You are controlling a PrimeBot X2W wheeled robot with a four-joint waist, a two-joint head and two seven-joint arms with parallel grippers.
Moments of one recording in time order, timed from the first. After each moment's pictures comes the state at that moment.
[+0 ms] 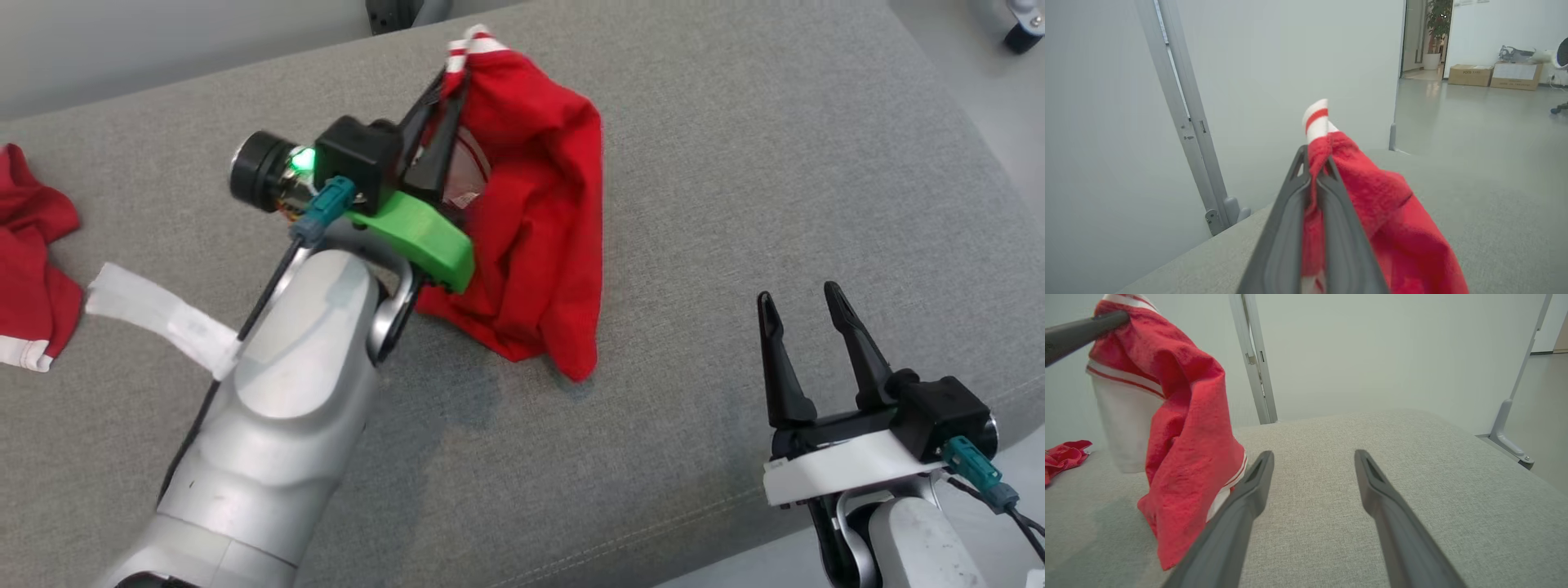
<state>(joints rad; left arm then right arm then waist) -0.83 0.05 -0.48 0.62 -0.28 -0.13 -0.26 -0.10 -0.05 0.07 0.03 0.16 0.13 -0.26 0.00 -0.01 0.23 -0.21</state>
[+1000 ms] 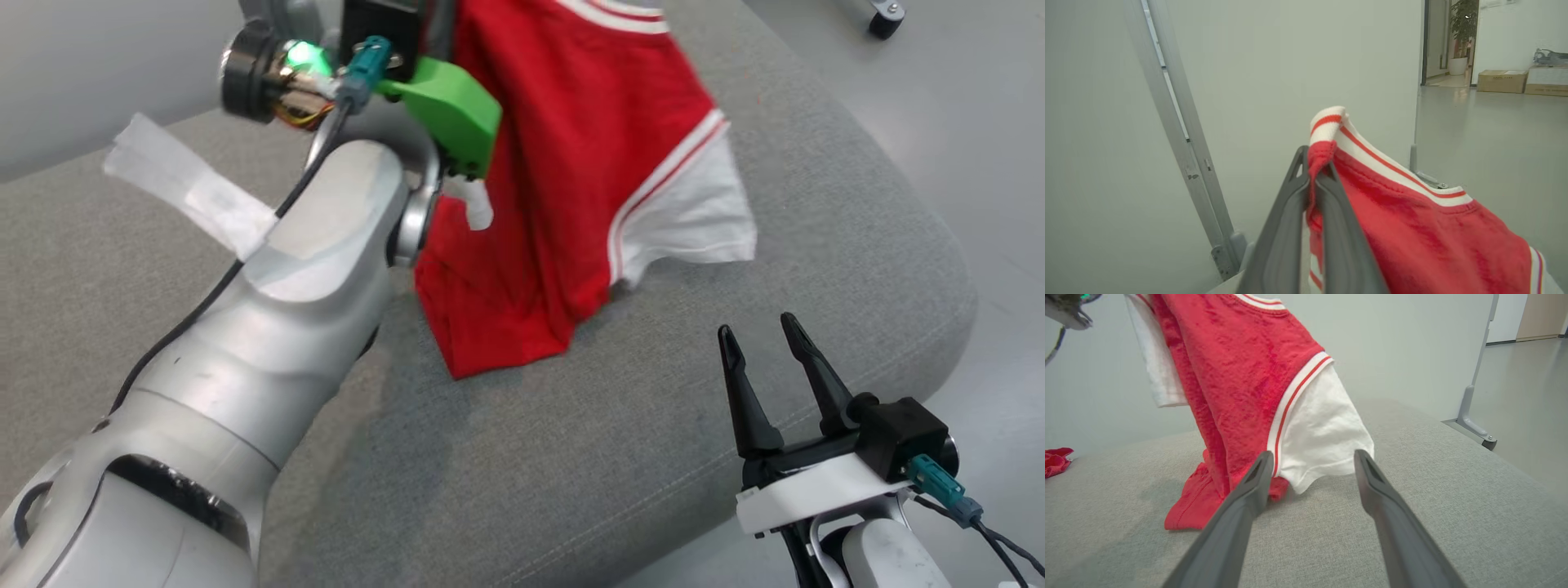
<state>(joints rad) -1.17 0.06 -0.88 0.77 -0.65 0.25 -0.26 -0.07 -0.05 0.15 0.06 0.19 0.13 -0.26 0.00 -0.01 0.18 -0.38</state>
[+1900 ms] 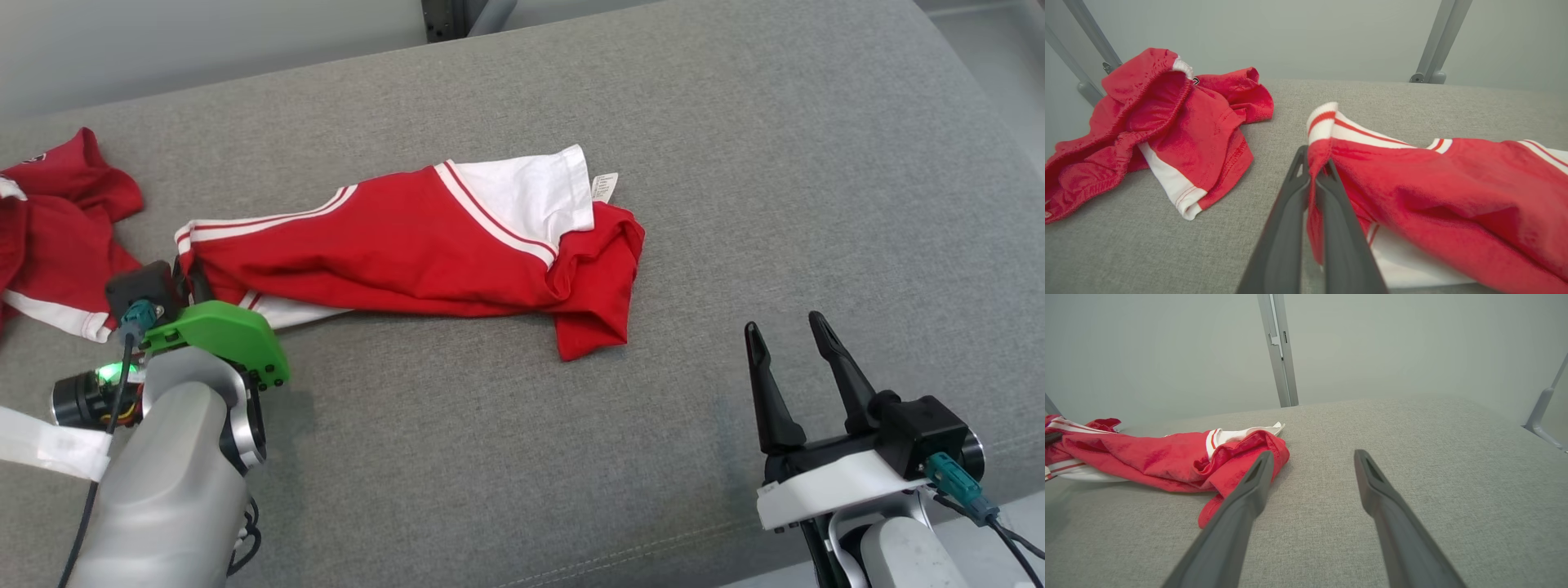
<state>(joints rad) -0.70 0.24 -0.47 0.90 -0.67 0.32 -0.26 -0.07 -0.05 0.09 0.07 0.16 0.13 -0.26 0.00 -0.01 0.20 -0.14</state>
